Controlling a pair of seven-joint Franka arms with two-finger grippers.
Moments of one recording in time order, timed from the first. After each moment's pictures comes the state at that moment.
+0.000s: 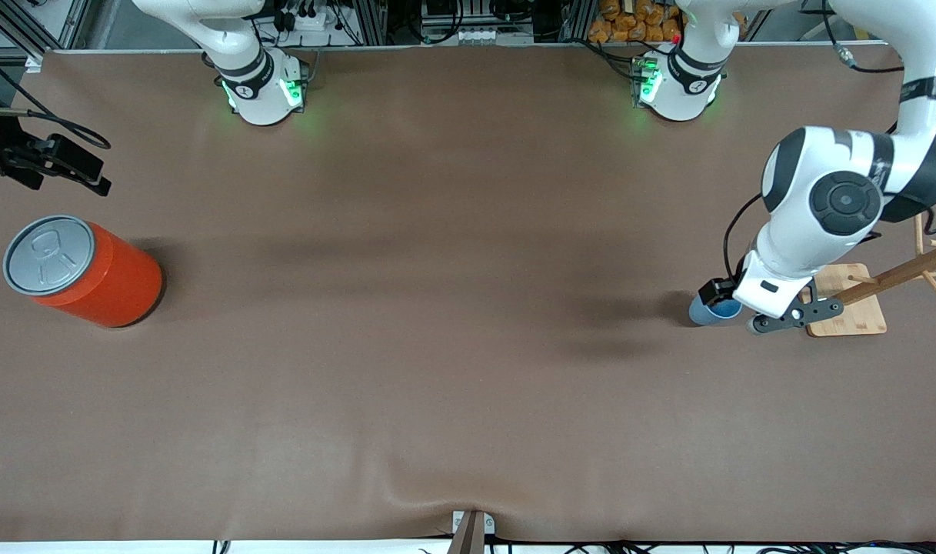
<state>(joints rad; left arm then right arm) 0.05 0.22 -0.26 -1.84 0.19 2.01 -0.49 0.00 -0.02 0.02 -1.50 0.02 1.46 0.15</state>
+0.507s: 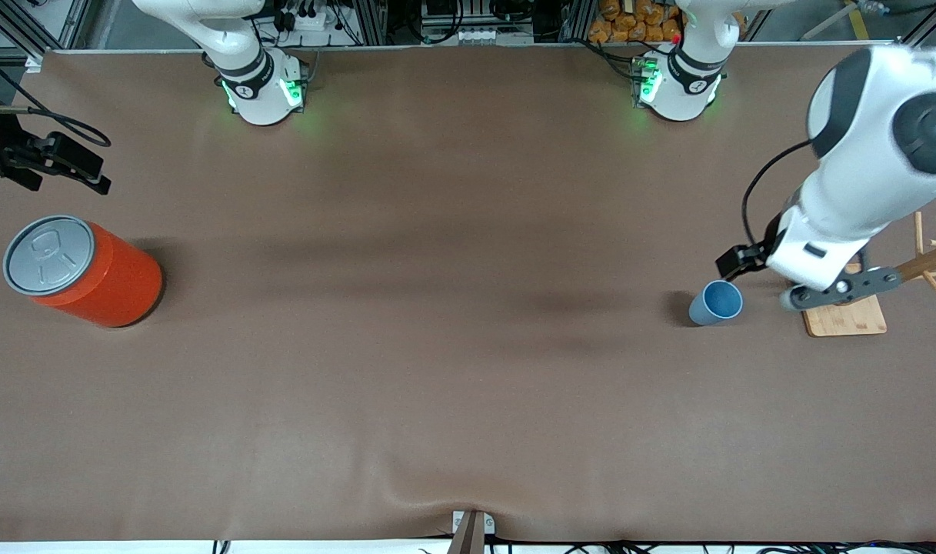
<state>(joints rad) 0.05 0.16 -0.29 -1.57 0.15 1.70 -0.42 0.00 -0.02 0.02 -1.50 0.02 1.46 0.09</state>
